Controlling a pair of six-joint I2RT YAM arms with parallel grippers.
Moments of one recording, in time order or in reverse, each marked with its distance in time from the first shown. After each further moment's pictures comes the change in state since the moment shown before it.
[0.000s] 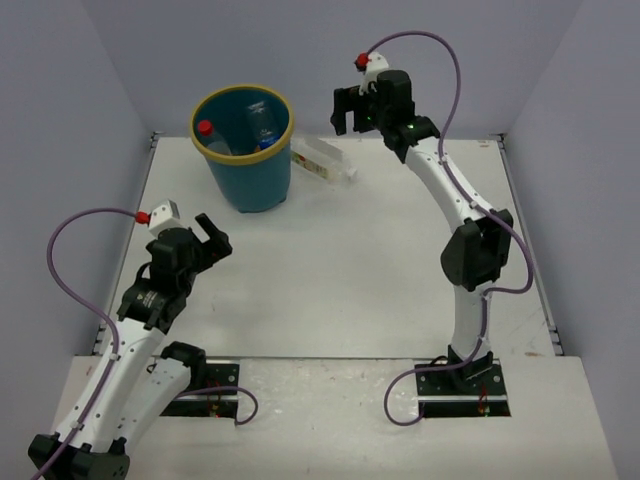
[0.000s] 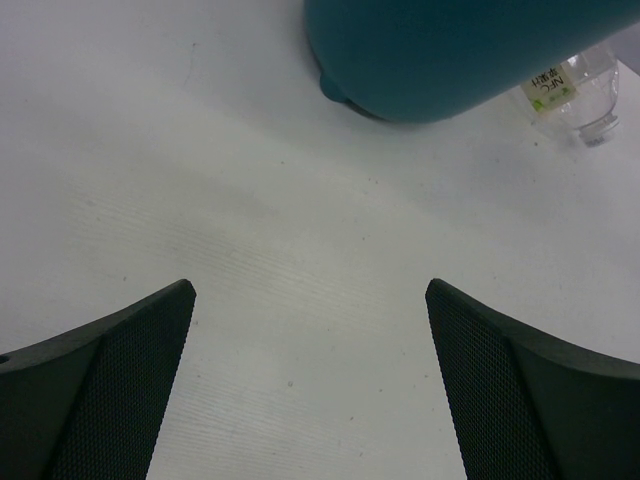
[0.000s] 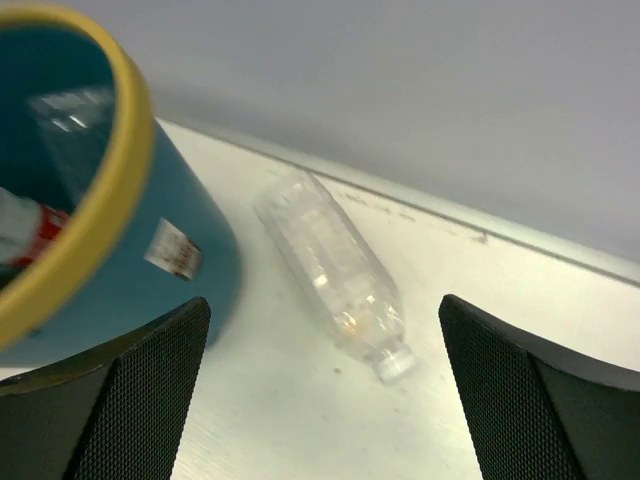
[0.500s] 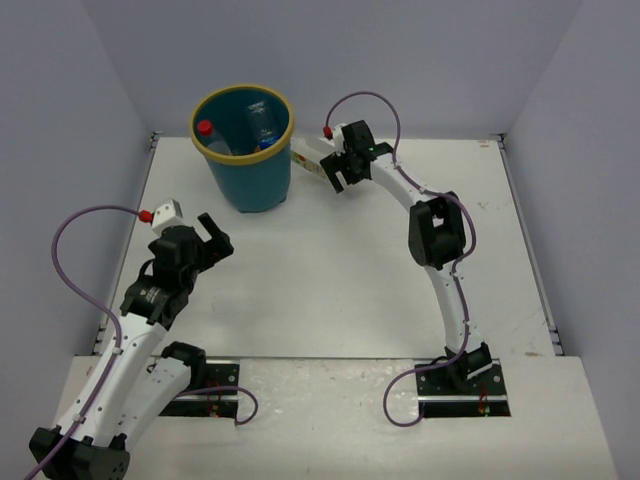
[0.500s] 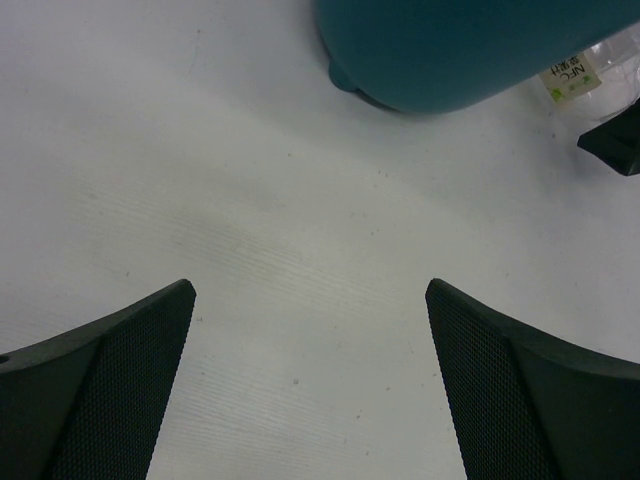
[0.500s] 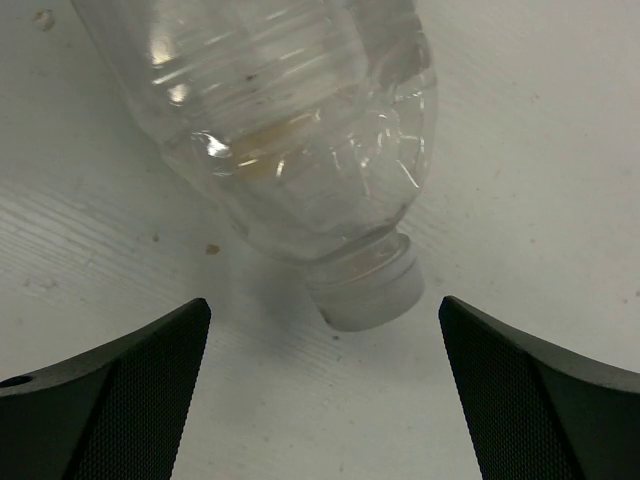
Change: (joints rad) left arm 0.000 0.033 0.000 0.001 -0.001 0.000; right arm 0.023 0.391 0.060 -0.236 0.138 -0.308
